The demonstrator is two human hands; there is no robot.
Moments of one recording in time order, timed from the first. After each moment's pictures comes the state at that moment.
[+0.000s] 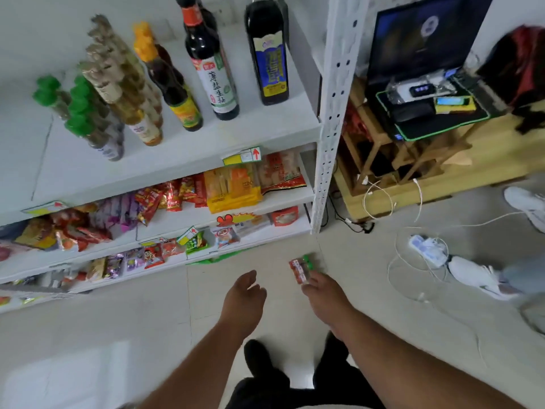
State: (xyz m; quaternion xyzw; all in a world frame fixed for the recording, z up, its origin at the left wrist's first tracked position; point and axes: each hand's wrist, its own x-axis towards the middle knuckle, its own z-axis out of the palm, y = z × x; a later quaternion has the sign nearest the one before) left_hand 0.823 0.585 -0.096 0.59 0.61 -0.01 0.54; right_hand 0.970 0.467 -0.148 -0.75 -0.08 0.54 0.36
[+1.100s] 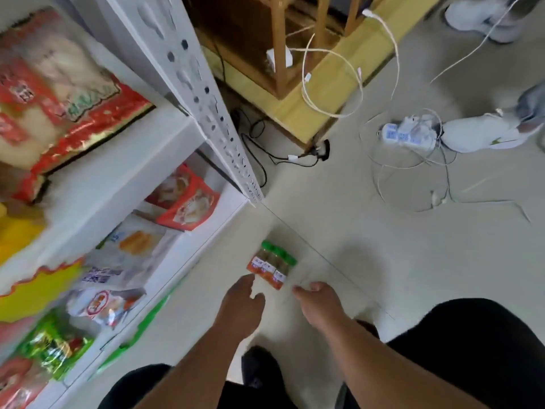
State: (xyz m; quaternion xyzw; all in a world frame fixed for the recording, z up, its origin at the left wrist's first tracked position) left_hand 0.952 0.684 -0.607 0.79 0.34 -0.33 0.38; right_hand 1.000 0.514 -0.619 -0.74 0.29 0.47 0.39
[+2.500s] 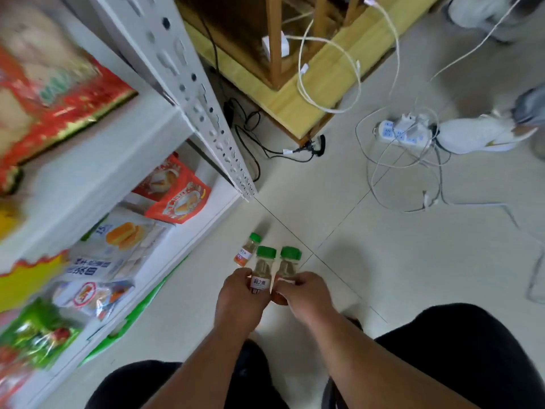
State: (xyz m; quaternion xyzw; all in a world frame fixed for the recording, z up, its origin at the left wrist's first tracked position) left_hand 0.964 0.655 -0.605 0.81 0.37 -0.24 0.39; right_hand 1.005 0.516 -0.628 -0.74 0.25 0.43 0.45
